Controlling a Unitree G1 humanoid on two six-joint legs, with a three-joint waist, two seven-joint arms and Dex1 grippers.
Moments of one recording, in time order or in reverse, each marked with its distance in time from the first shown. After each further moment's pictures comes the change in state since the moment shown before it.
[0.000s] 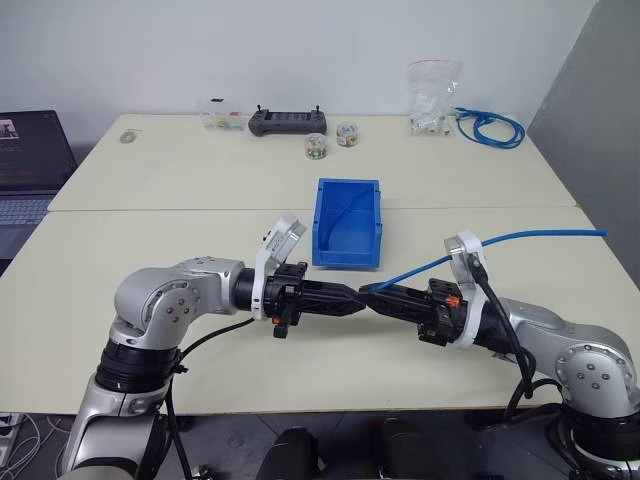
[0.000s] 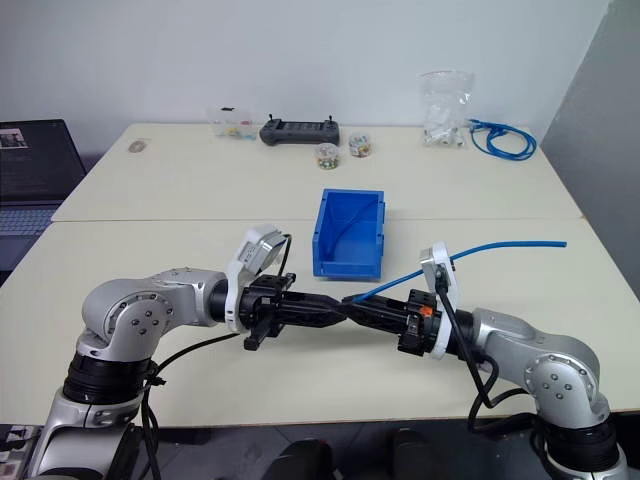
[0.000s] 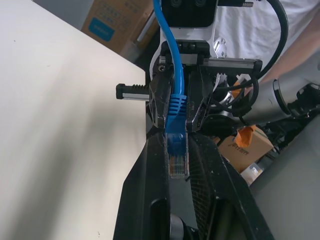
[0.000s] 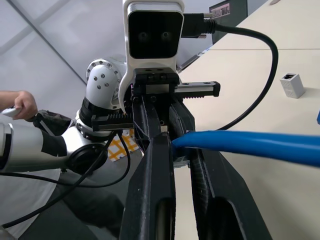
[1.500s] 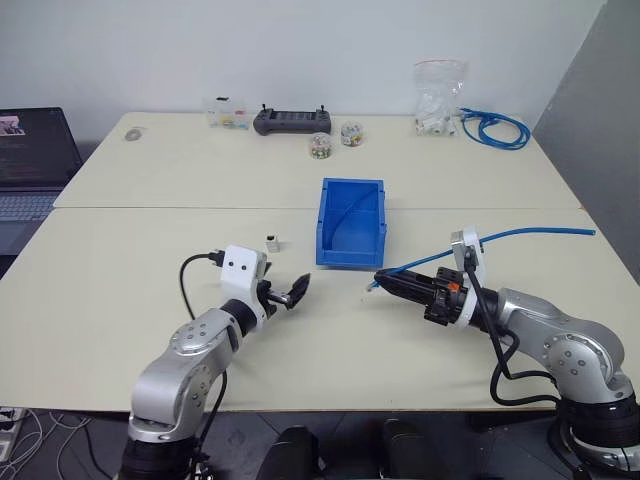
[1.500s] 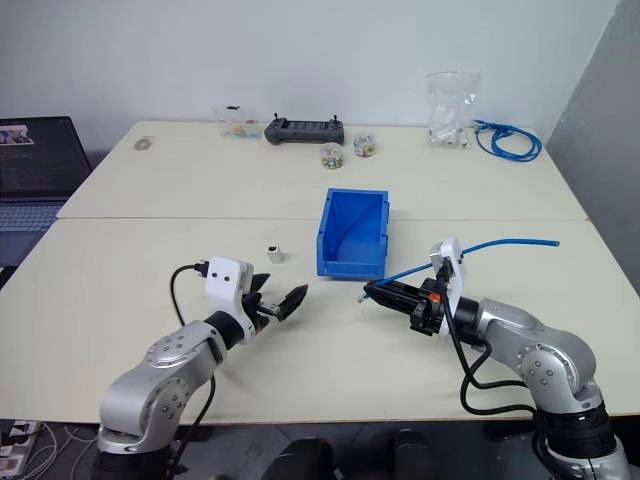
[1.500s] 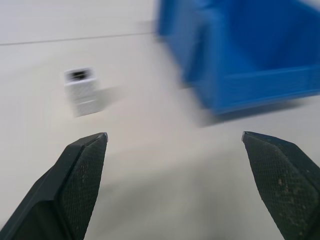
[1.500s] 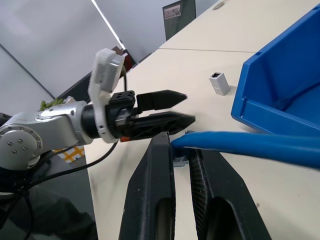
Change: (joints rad) left arm 0.412 -0.292 0.088 -0.163 0.614 -0.348 1.028; right arm -0.023 -0.013 0.047 0.157 -0.301 -0.152 0.103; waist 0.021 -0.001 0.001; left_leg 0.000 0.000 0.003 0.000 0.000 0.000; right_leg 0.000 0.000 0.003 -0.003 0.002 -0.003
